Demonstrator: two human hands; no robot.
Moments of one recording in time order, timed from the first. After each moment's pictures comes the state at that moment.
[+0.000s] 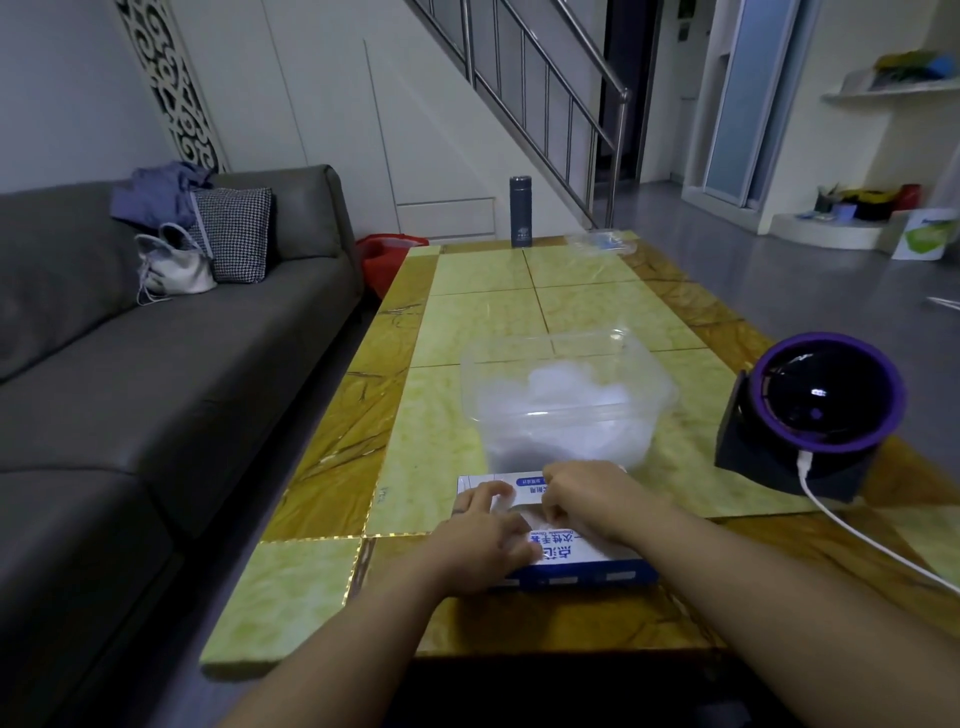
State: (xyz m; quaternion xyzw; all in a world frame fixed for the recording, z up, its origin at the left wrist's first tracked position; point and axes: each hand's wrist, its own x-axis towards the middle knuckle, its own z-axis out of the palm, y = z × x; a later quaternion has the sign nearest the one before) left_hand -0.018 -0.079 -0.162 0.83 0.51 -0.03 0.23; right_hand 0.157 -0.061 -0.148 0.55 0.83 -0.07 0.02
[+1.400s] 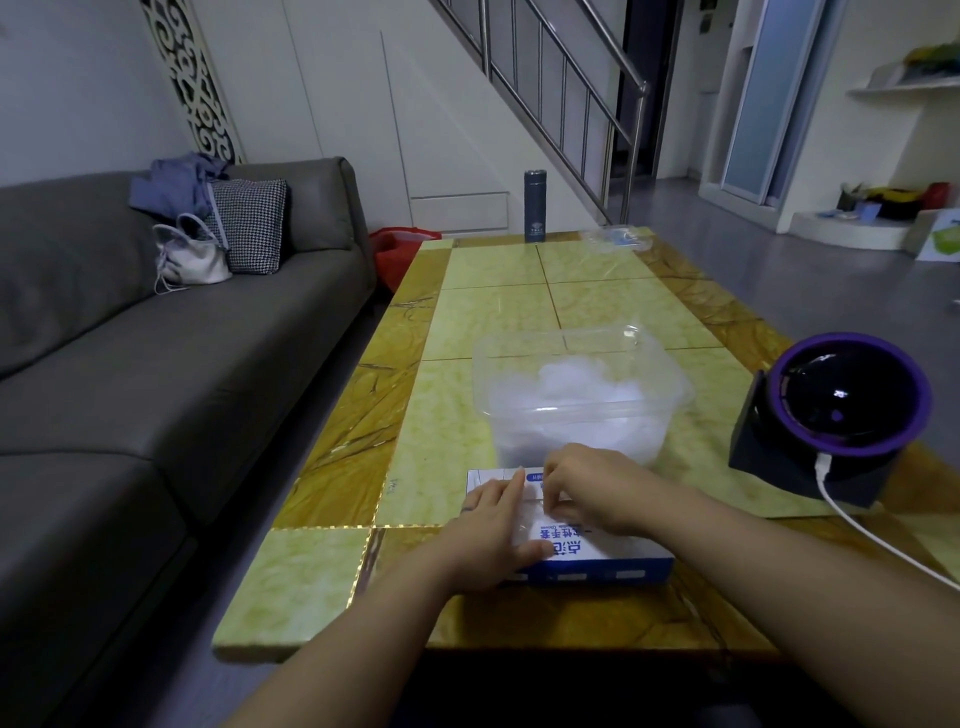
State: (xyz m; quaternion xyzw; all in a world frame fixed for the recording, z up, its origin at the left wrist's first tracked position) left_hand -0.018 -0.083 -0.162 0.82 0.52 0.01 0.26; right_hand 0.153 -0.068 -0.129 0.48 0.87 -0.06 0.02
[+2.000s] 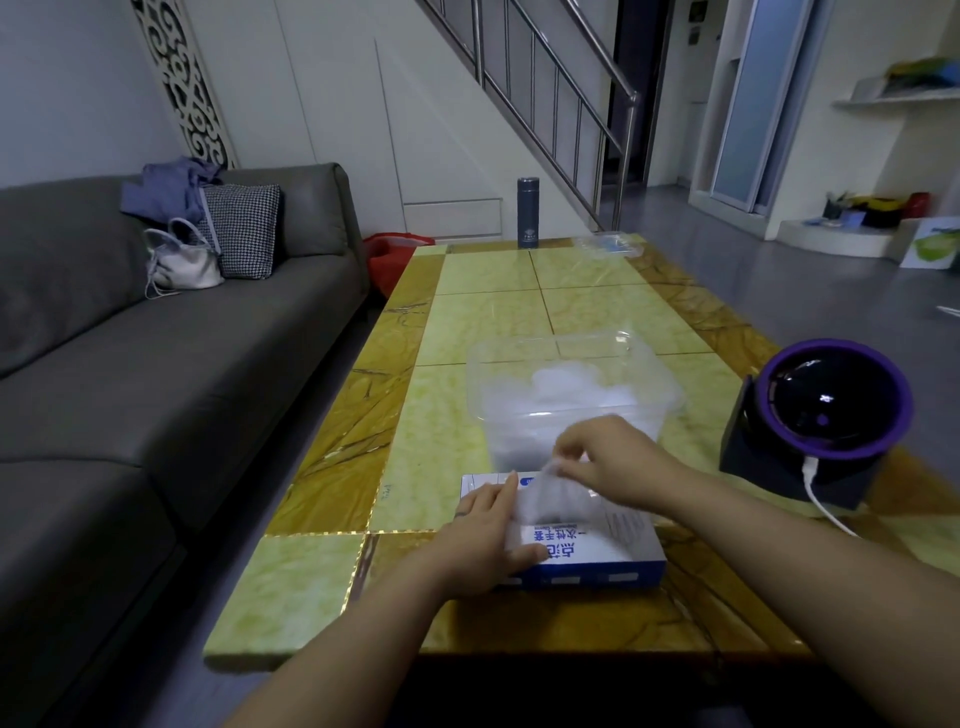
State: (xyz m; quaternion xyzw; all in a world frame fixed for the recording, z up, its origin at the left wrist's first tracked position) left_hand -0.020 -0.082 -0.165 0.82 0.51 0.02 0.26; right_hand 0.165 -0.070 -0.105 0.56 0.80 -0.13 -0.15
